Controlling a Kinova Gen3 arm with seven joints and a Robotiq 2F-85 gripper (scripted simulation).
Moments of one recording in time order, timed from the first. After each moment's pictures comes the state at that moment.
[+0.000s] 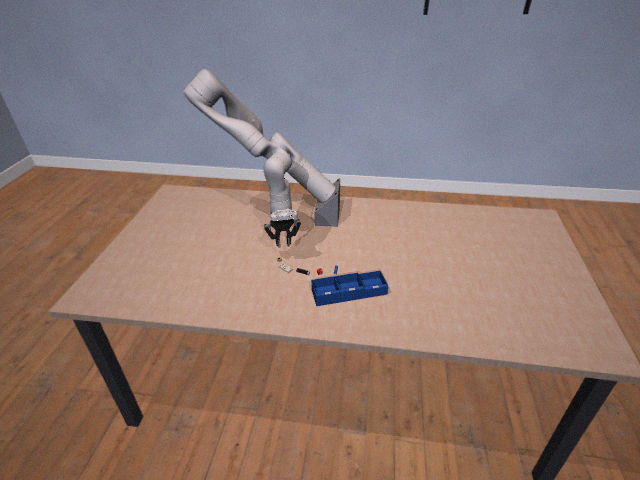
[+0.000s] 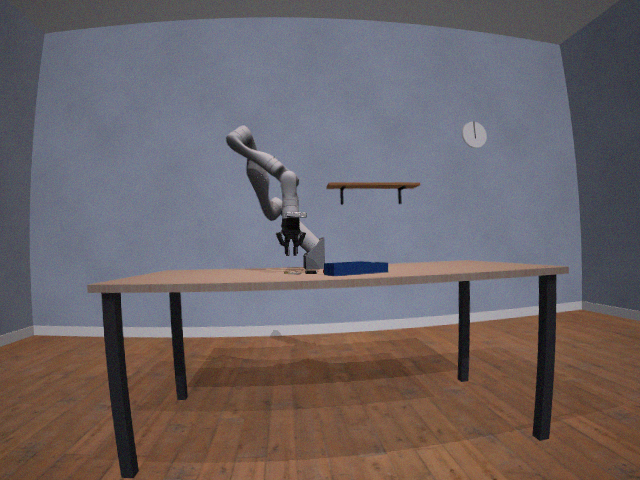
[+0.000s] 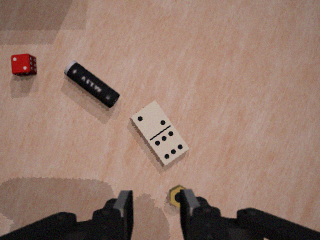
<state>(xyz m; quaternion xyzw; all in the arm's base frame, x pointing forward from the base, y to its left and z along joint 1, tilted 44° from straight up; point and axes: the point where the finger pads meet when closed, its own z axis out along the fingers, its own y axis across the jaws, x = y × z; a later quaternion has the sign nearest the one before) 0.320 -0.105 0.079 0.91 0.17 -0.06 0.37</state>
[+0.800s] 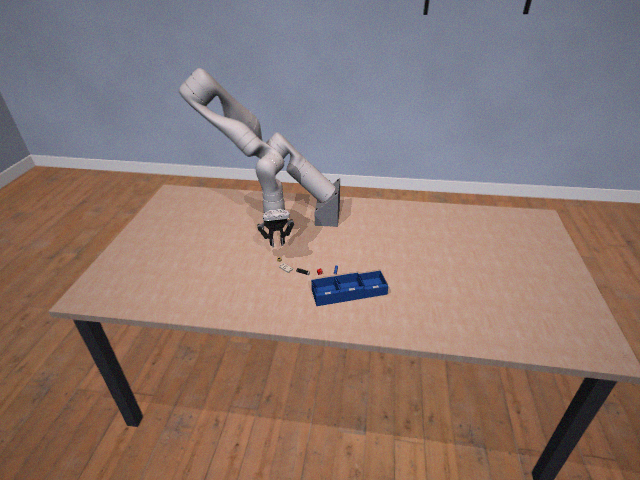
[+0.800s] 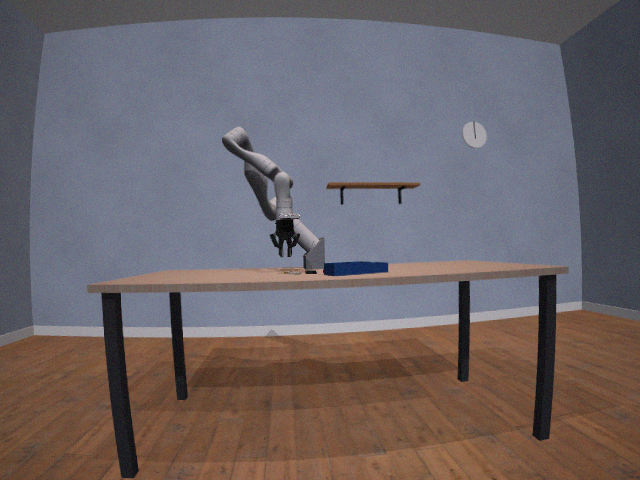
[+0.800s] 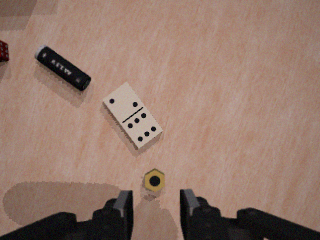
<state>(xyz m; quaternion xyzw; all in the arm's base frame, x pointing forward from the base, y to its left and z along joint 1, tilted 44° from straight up) 0.313 -0.126 0.094 0.91 0.16 -0.06 0.37</state>
